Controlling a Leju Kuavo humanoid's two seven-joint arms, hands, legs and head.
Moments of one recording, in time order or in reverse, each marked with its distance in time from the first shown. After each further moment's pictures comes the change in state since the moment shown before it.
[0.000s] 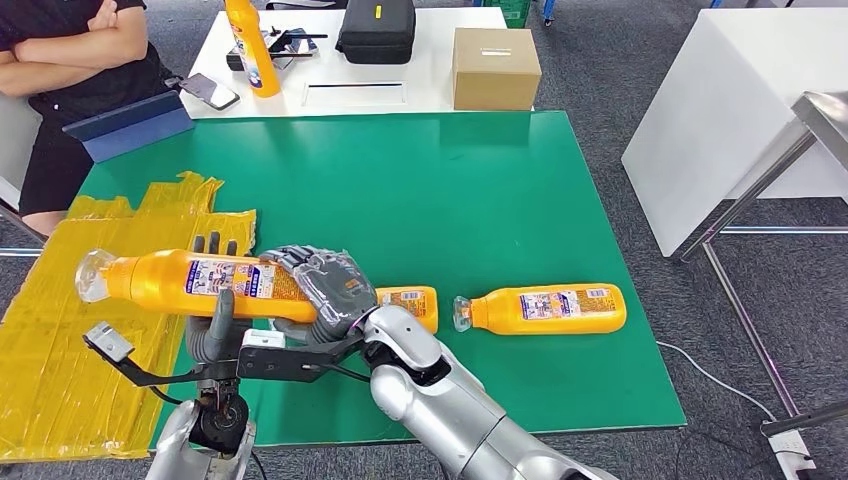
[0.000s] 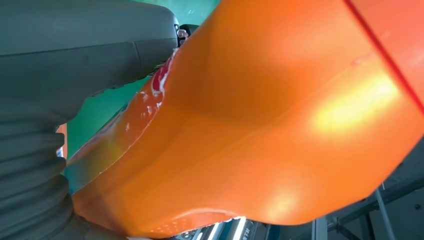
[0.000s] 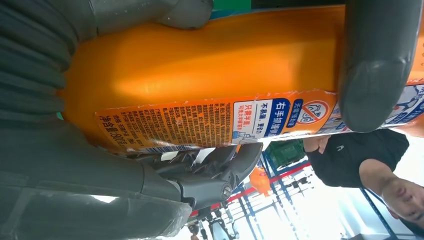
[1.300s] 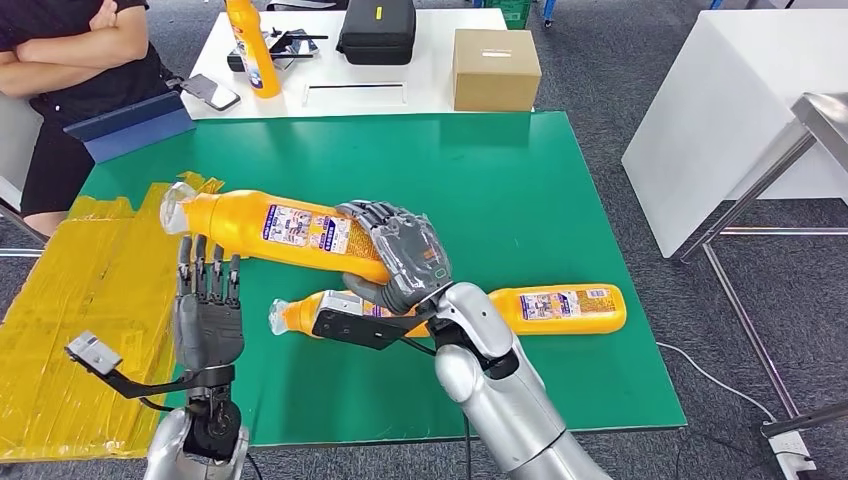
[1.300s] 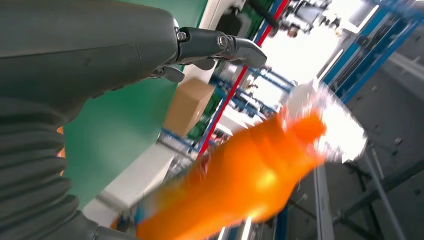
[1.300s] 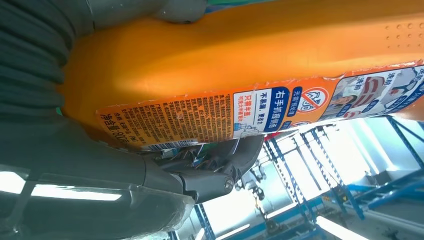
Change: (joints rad) left arm 0.041 -0.050 0.070 -0.081 -0.131 -0.030 -0.001; right arm 0.118 -0.102 -0.256 -0.334 0.152 0.046 -0.025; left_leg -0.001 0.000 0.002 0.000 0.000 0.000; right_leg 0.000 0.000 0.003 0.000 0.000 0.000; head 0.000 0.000
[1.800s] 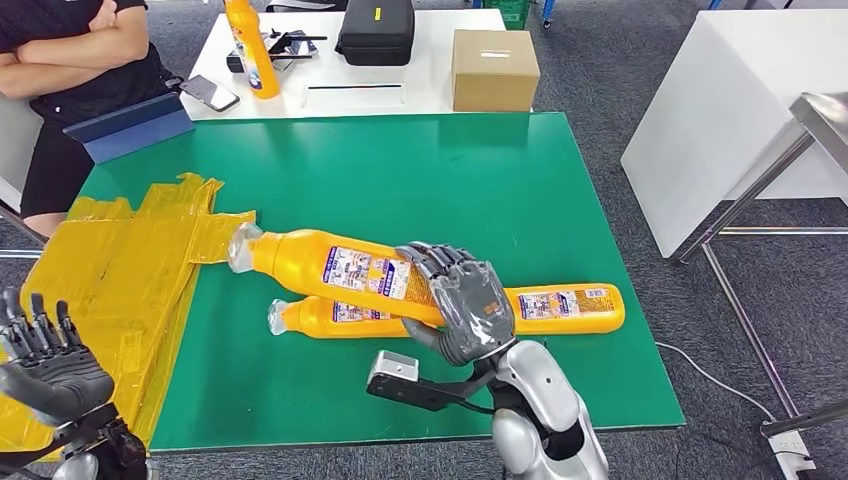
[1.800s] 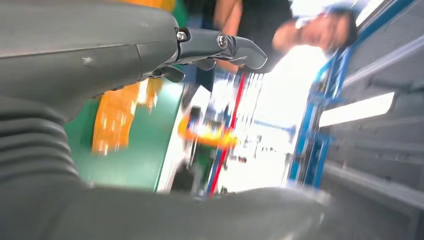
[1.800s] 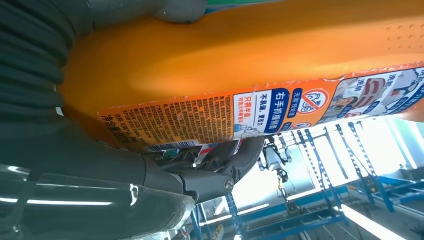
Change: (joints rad) left arm 0.060 0.008 0.425 -0.107 -0.267 0.110 -0.176; right arm 0.303 -0.068 -0.121 -0.407 0.208 0.115 -0.025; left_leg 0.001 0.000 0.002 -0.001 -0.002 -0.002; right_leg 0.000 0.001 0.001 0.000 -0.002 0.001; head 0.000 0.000
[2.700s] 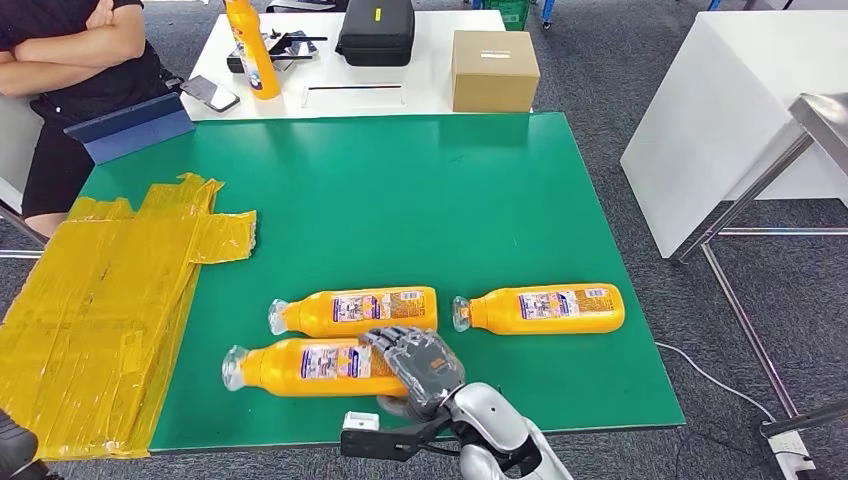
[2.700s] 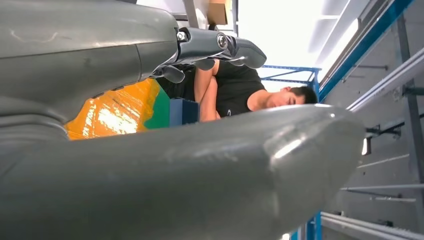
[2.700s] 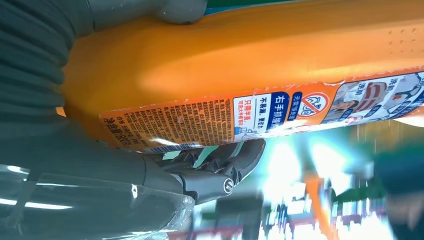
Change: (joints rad) left arm 0.141 0.003 0.146 -0.184 -0.048 0.101 -0.065; right arm 0.036 -0.044 0.137 0.268 -0.024 0.052 0.031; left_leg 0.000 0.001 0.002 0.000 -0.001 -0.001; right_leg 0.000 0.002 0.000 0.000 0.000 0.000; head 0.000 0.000
